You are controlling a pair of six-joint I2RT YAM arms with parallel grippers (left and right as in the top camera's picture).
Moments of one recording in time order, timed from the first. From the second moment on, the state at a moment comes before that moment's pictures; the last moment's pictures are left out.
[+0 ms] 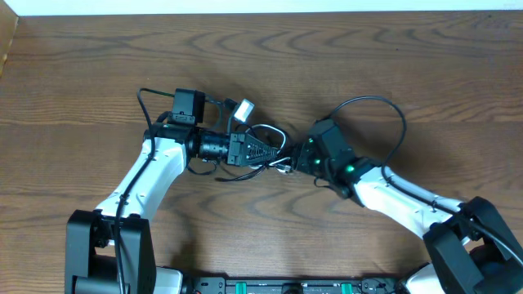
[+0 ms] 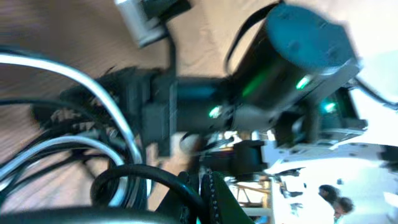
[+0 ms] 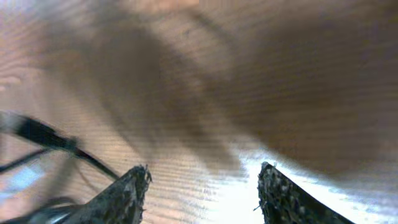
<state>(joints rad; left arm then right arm) -0.16 1.58 0.96 -0.59 1.29 0.00 0.58 1.62 0.77 -0.06 -0.12 0.89</state>
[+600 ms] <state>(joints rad) -0.16 1.58 0.96 -0.72 1.17 0.27 0.44 1.62 0.77 0.10 -0.73 0.89</state>
